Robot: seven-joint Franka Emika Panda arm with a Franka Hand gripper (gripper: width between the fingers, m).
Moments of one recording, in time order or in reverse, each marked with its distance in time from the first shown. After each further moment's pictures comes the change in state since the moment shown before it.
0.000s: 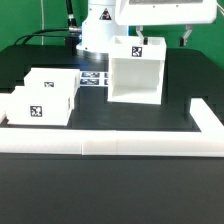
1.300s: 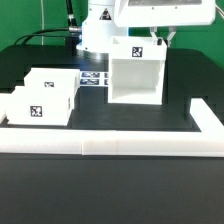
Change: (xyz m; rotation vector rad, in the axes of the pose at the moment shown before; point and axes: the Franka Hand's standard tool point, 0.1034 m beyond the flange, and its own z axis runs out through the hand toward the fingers) arm 0.016 0.001 0.000 0.009 0.001 -0.047
